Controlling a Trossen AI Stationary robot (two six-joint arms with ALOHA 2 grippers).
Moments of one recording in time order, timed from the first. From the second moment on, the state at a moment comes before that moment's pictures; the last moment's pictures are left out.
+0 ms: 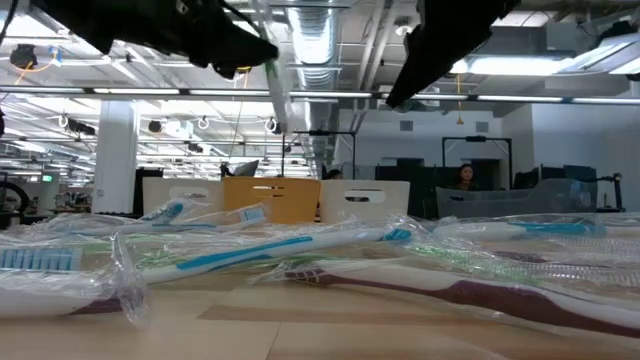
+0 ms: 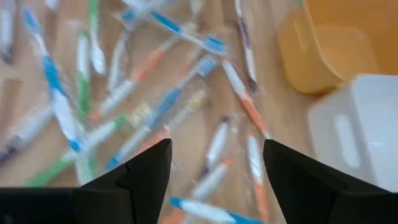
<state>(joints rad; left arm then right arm) -0.03 1.13 0.54 0.39 -0.05 0.17 0.37 1.61 1.20 -0.61 0.43 0.26</state>
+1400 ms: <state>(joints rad) 0.33 1.41 0.97 -0.16 -0.05 1.15 0.44 1.59 1.20 -0.50 0.50 0.04</state>
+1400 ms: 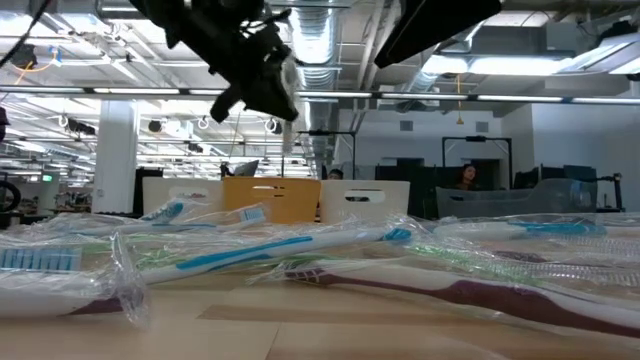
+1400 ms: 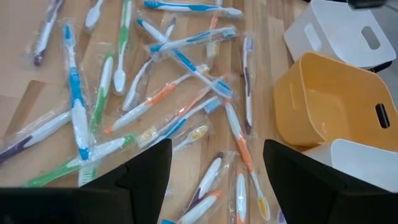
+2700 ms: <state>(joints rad) 0.37 1.59 0.98 -0.25 -0.22 1.12 0.46 1.59 1.20 -0.52 0.49 0.06</state>
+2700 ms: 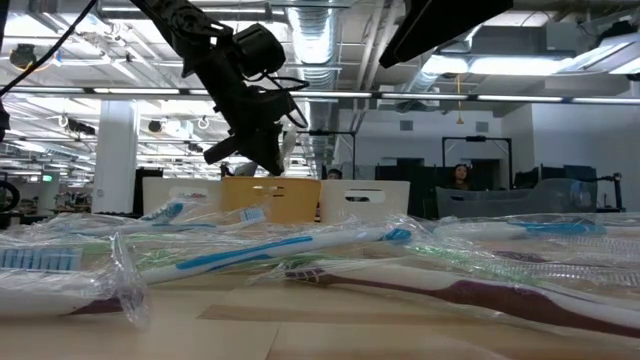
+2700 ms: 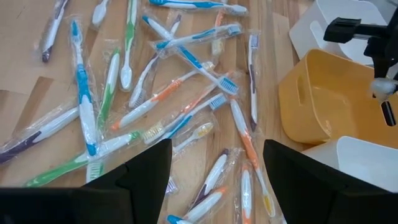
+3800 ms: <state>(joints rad) 0.22 1.35 0.98 -0.35 -0.30 0.89 0.45 1.59 1.20 -0.56 0.50 0.12</state>
